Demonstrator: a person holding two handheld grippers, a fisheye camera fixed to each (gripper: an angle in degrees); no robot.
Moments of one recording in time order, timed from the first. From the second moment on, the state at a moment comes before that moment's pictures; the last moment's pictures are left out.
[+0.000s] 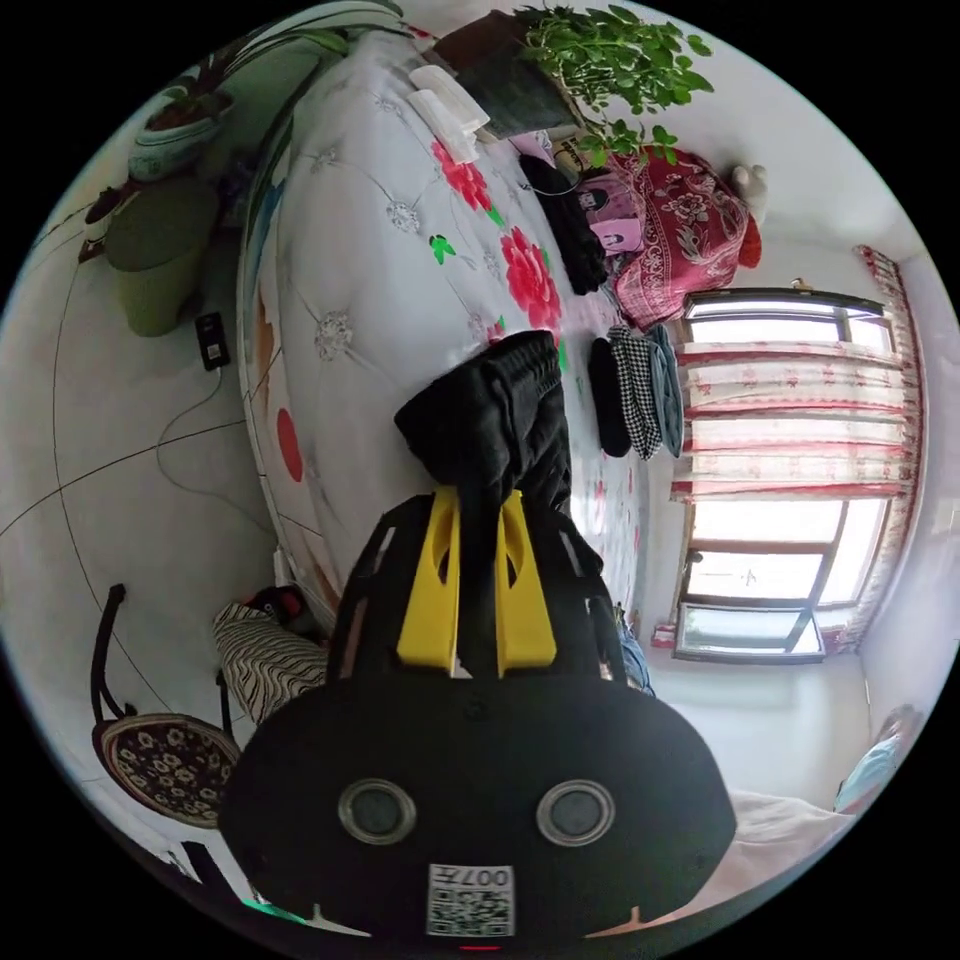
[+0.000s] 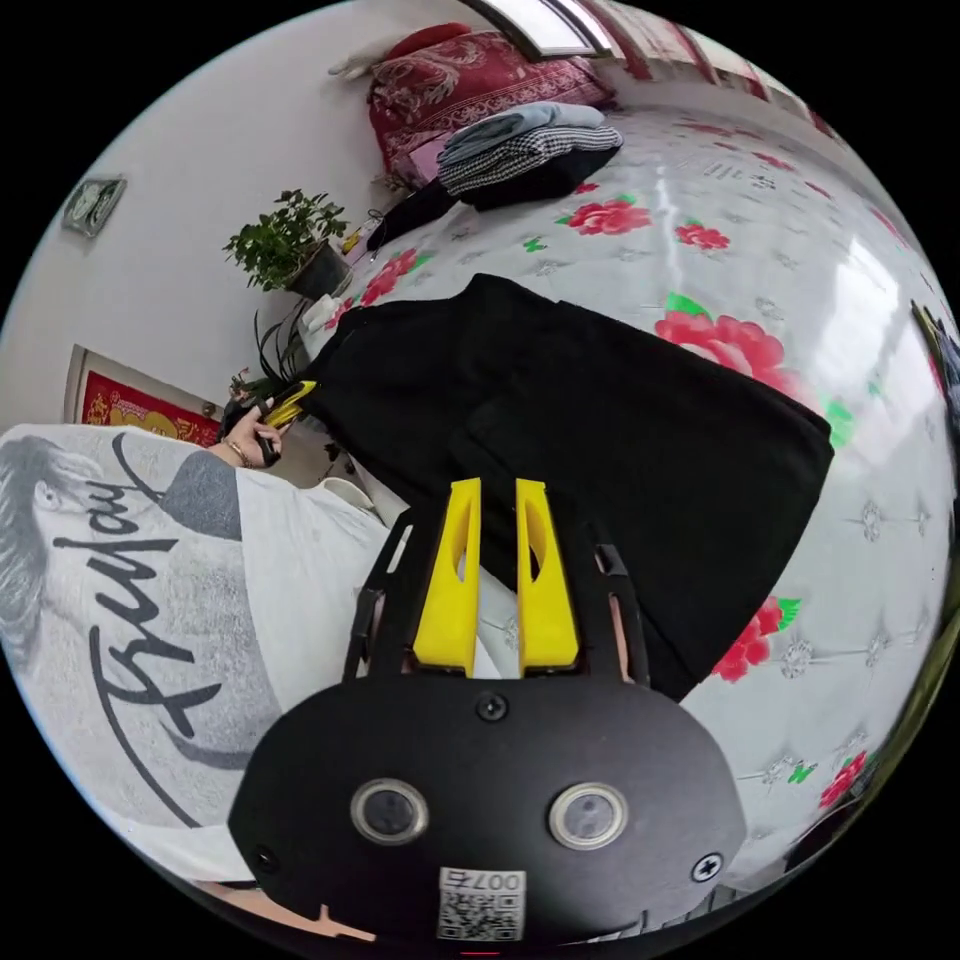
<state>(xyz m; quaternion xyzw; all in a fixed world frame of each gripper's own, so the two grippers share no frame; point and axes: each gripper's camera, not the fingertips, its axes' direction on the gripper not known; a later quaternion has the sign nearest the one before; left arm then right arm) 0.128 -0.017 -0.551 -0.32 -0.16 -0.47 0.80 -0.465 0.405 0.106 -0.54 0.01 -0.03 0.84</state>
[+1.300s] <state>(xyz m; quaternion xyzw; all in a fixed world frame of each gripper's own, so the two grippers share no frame) 0.424 0.222 -0.253 -0.68 0.22 -0.16 0.68 -0.219 0.401 -0.106 -0.33 0.13 0.36 0.86</state>
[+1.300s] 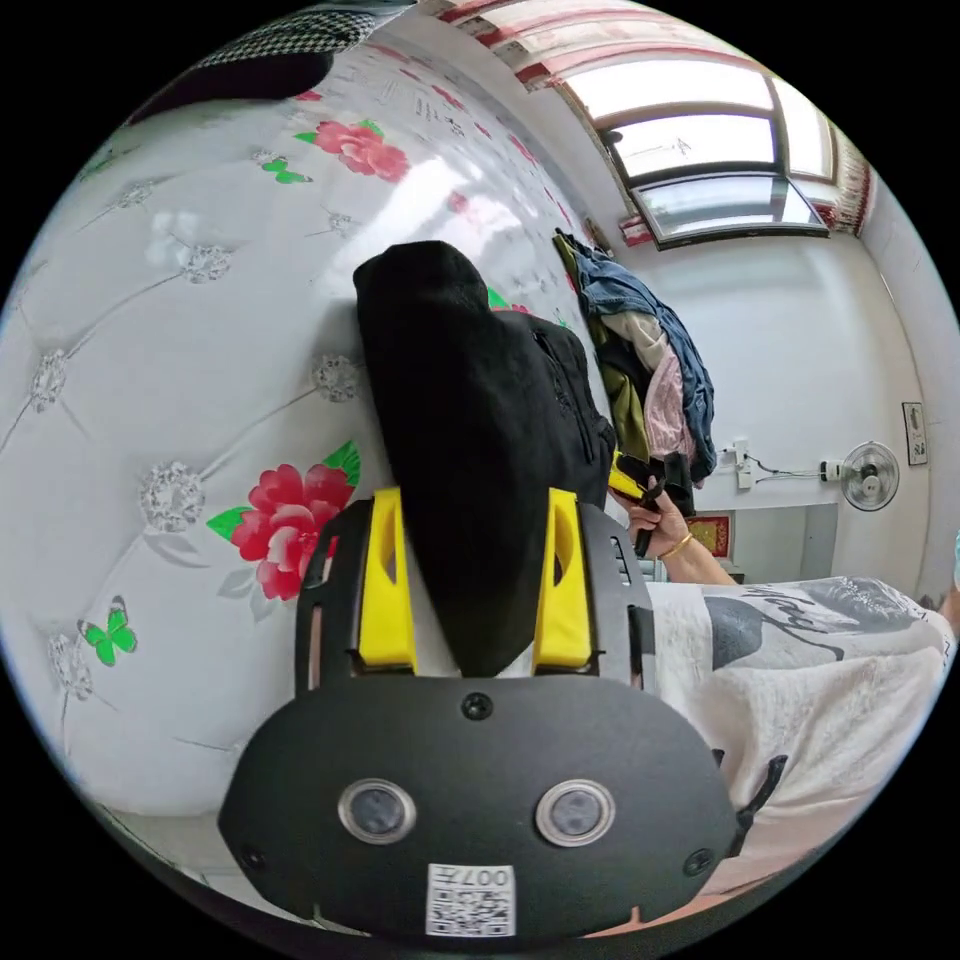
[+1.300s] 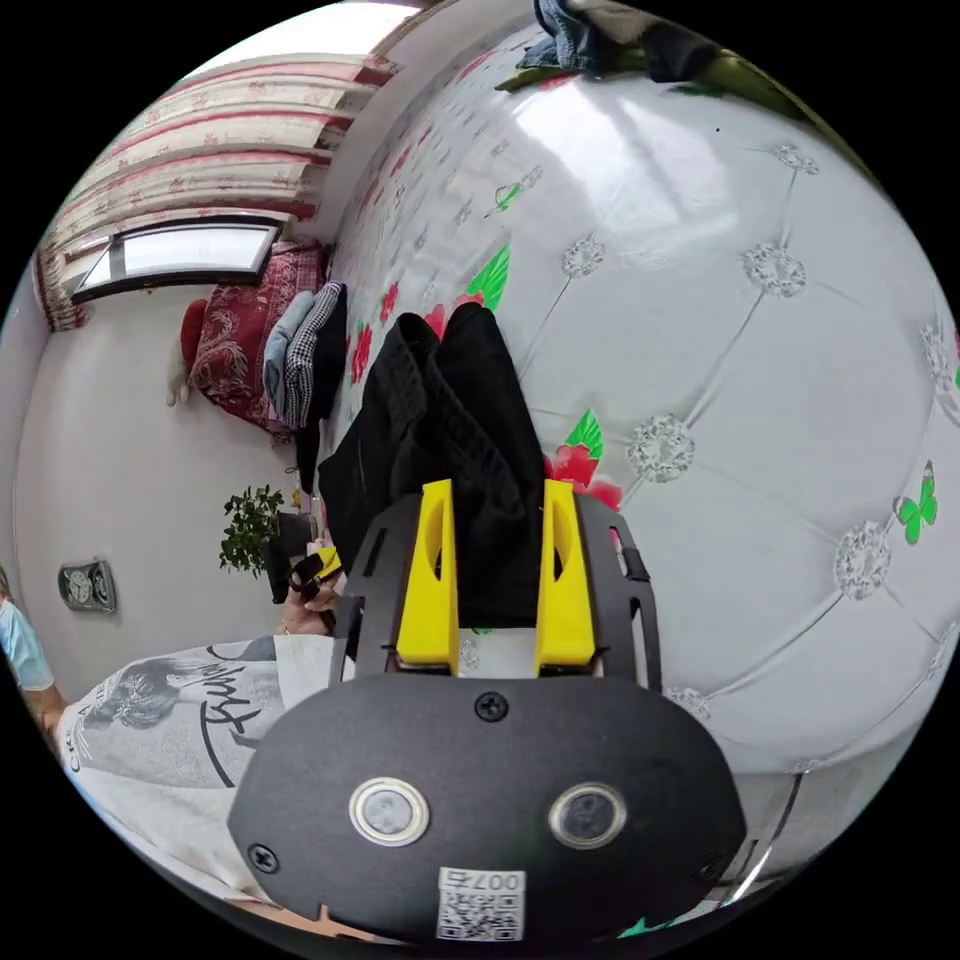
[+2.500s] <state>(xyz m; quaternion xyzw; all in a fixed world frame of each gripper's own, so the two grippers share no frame) 0.108 0.040 0.001 -0.35 0.04 -0.20 0.91 -0.341 0.308 0.495 -0.56 0.09 -0.09 0.82</state>
